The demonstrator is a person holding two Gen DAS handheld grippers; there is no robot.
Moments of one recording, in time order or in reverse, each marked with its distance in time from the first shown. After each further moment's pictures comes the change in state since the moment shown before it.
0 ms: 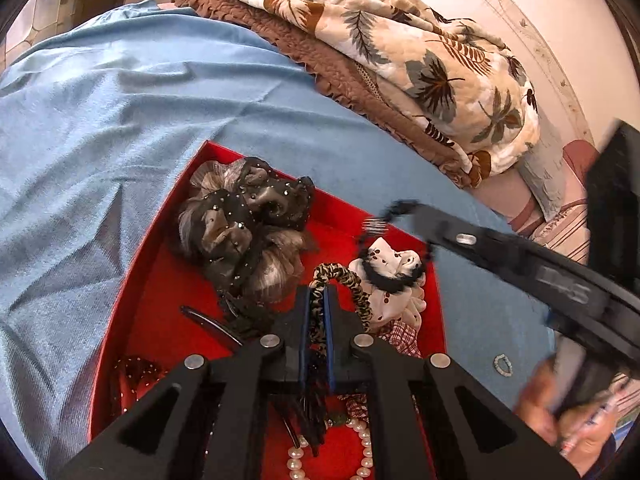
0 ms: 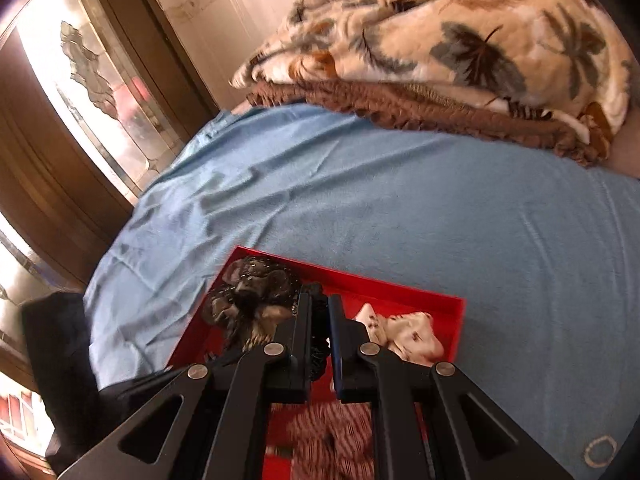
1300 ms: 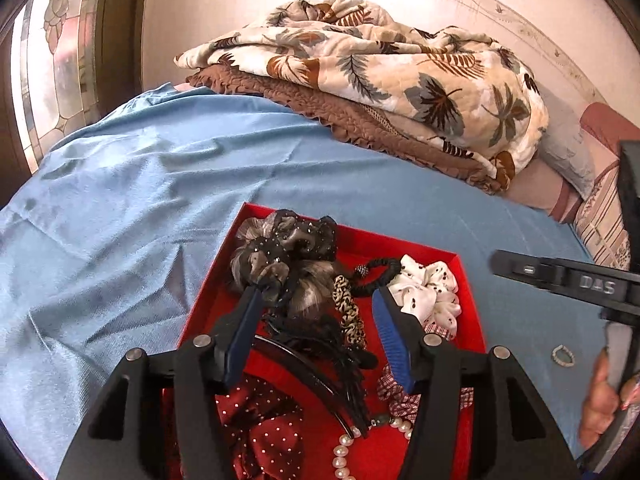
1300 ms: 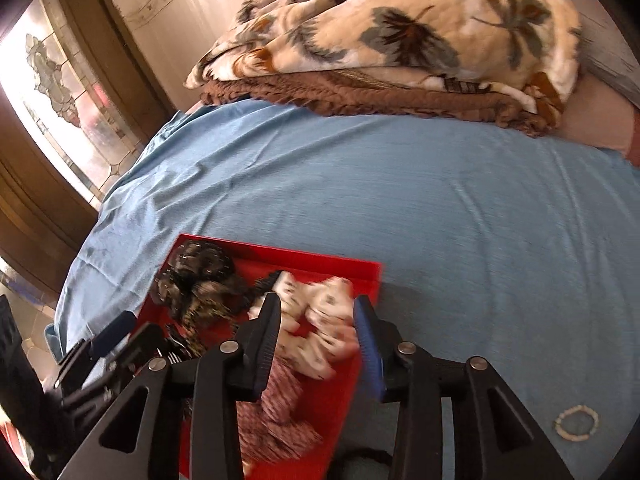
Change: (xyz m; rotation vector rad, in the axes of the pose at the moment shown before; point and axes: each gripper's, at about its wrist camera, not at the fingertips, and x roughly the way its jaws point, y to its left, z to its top) left arm -0.031 -0.025 -0.016 0.189 -0.190 0.235; right arm -0.048 -0.052 -0.029 0.090 -0.016 -0.130
